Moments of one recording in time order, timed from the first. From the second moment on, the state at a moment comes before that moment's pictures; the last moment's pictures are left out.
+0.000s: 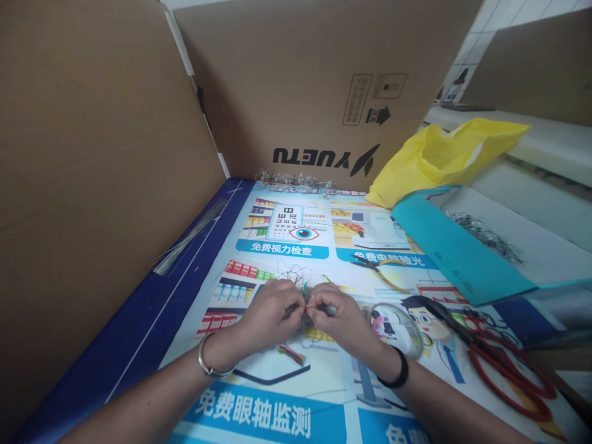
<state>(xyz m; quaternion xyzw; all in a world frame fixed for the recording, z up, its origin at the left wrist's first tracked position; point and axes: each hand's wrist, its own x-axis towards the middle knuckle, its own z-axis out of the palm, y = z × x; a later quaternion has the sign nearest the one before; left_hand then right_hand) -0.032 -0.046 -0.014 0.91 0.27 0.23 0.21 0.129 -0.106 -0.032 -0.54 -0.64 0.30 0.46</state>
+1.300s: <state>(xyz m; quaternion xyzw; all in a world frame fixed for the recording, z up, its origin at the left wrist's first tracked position) -0.033 -0.046 -0.011 0.92 0.27 0.21 0.19 0.128 -0.105 -0.030 -0.54 -0.64 0.29 0.46</state>
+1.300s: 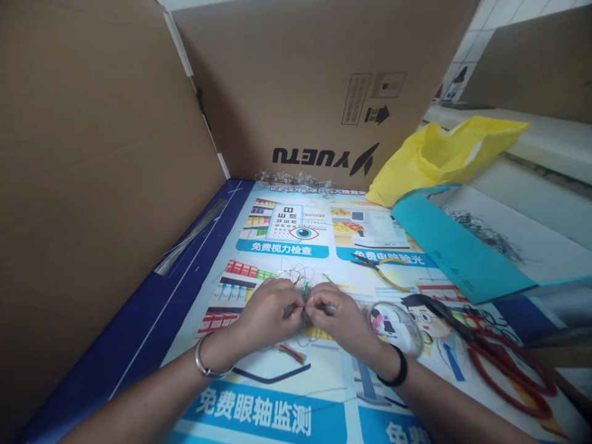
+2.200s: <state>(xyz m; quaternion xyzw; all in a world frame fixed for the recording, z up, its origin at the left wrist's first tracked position) -0.037 -0.044 0.001 0.91 0.28 0.17 0.24 0.129 -0.106 -0.036 -0.53 -0.65 0.30 0.46</state>
